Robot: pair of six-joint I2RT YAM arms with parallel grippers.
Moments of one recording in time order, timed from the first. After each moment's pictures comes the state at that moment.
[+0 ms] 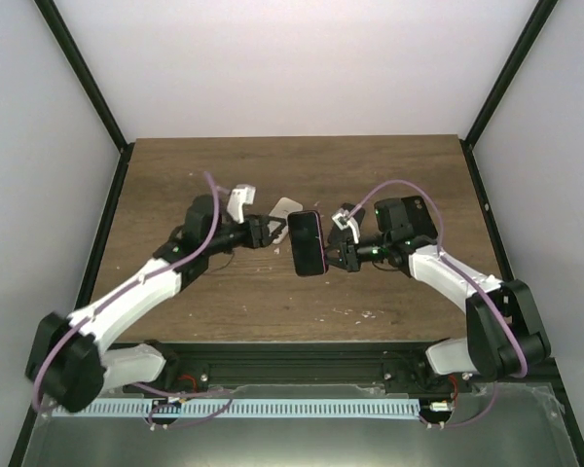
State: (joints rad) left arm -0.55 1.28 0.85 0.04 0.49 -0.59; right arm 0.35 1.37 0.75 -0.14 -1.13 0.01
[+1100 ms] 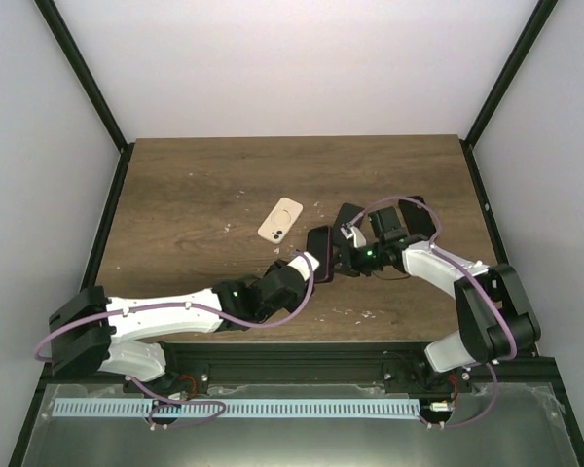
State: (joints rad) left arm -1.20 1.35 0.80 -0.16 -0.46 -0.21; right arm 0.35 1.46 0.74 -0.30 -0.81 0.45
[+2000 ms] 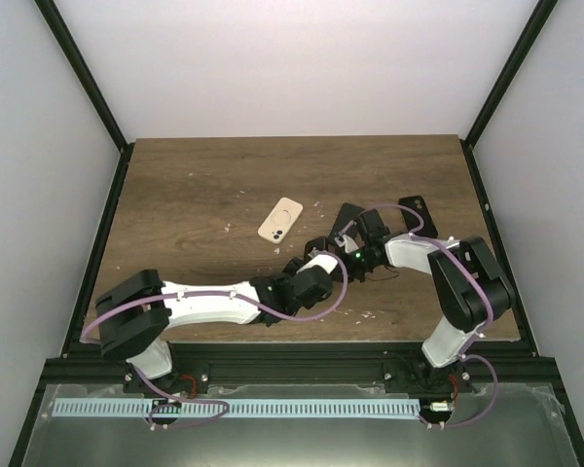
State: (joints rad) left arm -1.20 1.61 0.93 -0.16 -0.58 -0.21; right arm 0.40 1.67 0.79 -0.30 -0.75 0.52
